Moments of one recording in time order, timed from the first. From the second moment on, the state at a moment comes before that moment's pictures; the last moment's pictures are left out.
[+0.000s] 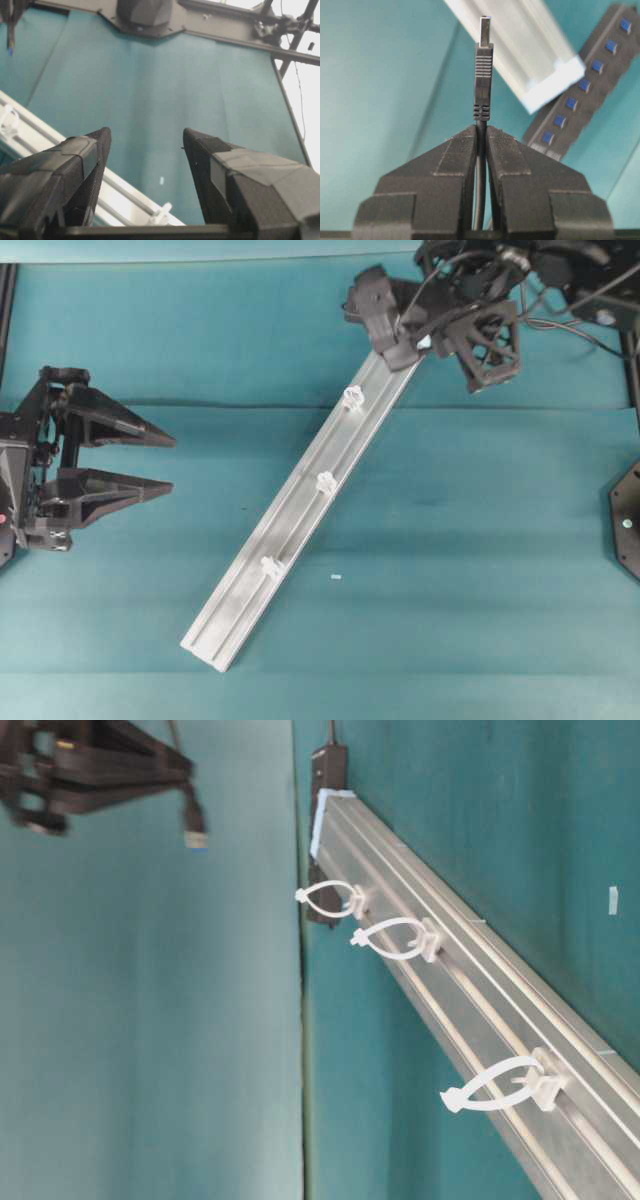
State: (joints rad) left arm 0.00 -0.77 1.00 0.02 -0.11 -0.21; right arm -0.46 -0.01 0.29 -0.03 1.09 -0.84
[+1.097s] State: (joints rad) left arm -0.01 -0.79 1.00 0.02 -0.12 -0.21; right arm -0.51 0.12 0.43 0.02 0.67 -1.15
